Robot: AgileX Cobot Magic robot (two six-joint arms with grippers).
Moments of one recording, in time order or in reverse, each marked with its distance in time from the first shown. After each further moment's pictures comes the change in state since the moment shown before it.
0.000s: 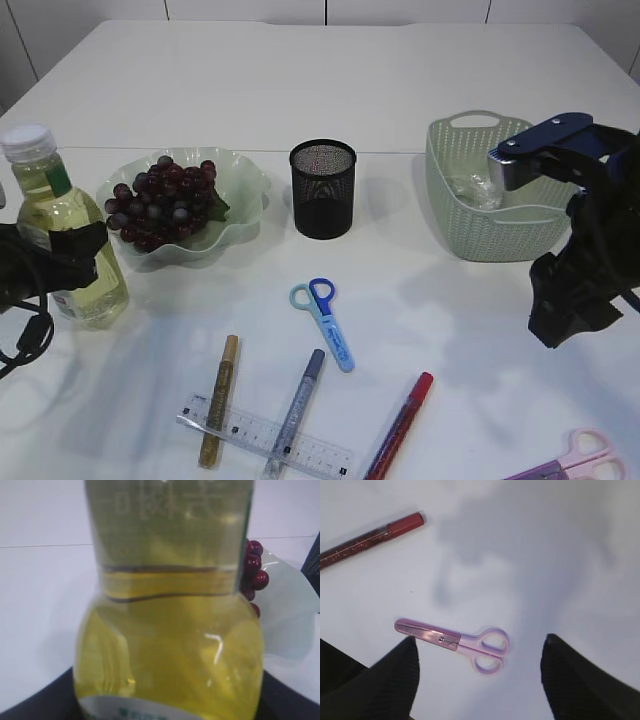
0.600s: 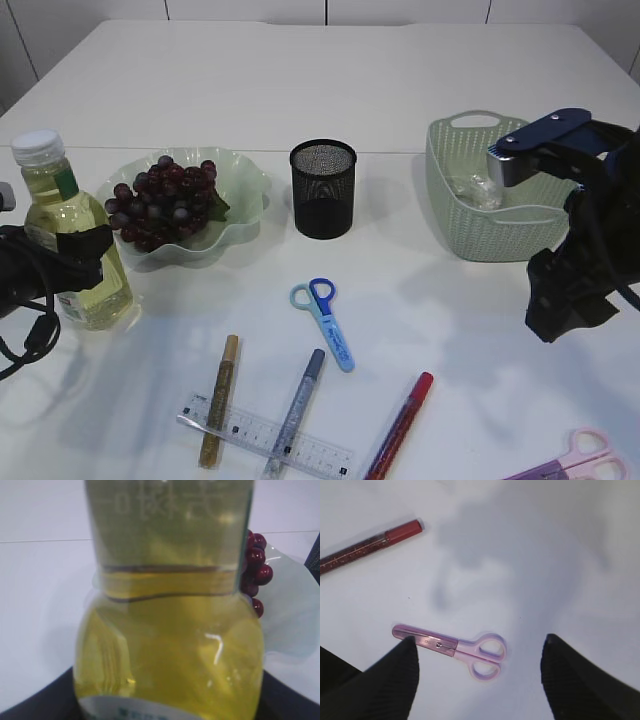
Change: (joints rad) left arm 0.000 0.035 -0.022 0.008 0.002 0.001; right arm 0.000 0.000 0.000 -0.006 -0.020 -0.002
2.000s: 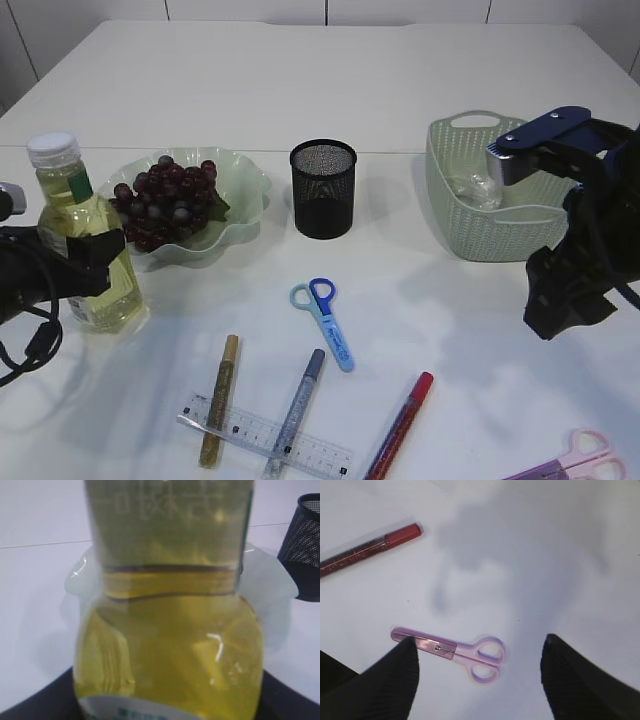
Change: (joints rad) left arm 0.000 0.001 0.000 0.075 0.000 0.000; right arm 0.000 0.000 0.000 -0.002 -0.009 0.000
